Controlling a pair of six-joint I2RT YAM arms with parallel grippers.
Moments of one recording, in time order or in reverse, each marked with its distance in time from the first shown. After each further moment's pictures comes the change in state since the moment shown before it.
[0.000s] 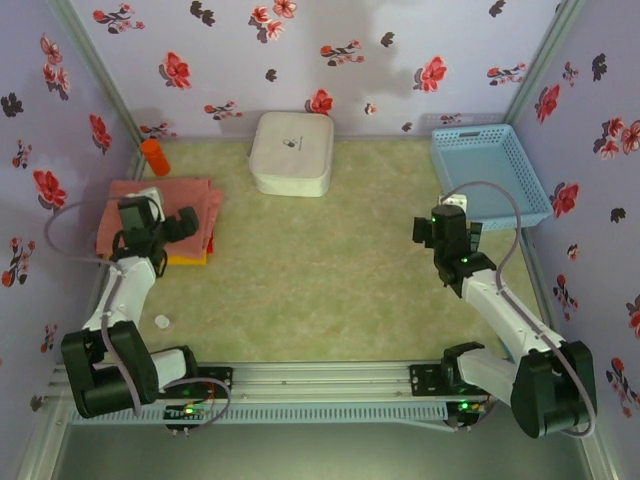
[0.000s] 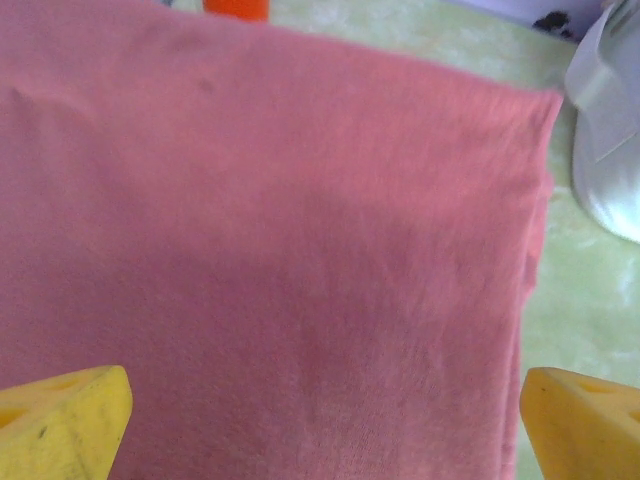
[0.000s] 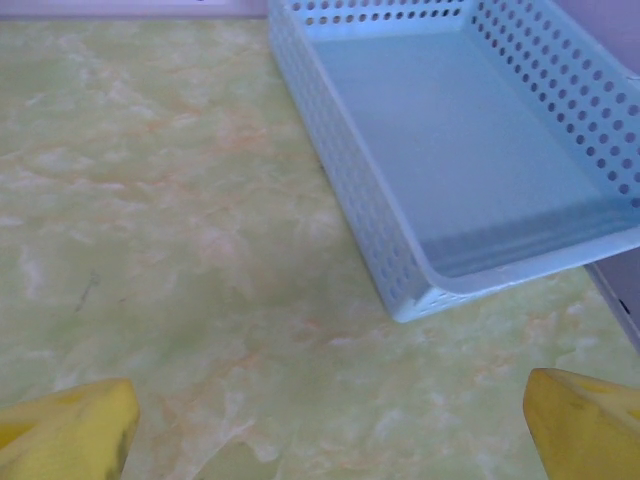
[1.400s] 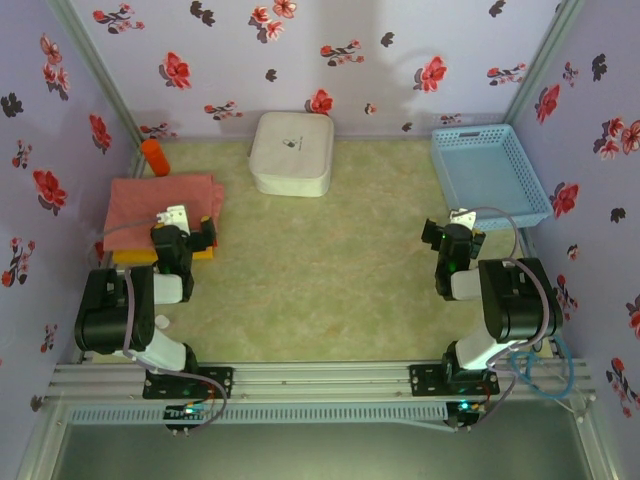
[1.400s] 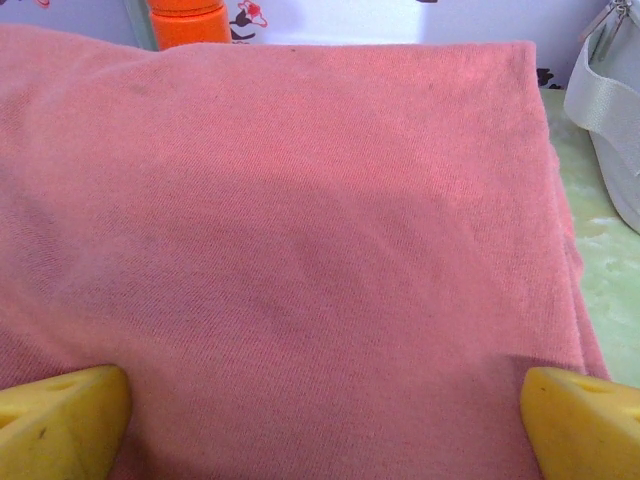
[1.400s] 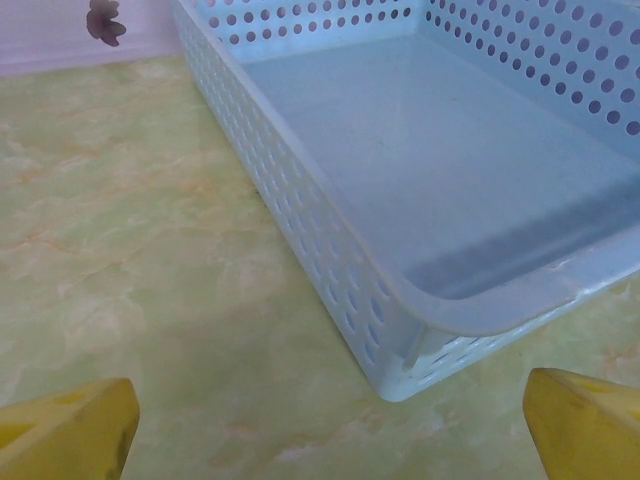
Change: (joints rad) left arm -0.130 0.330 -0.321 0.970 -0.158 0.105; right arm -0.198 0.495 -0.266 0.984 -0.105 -0.036
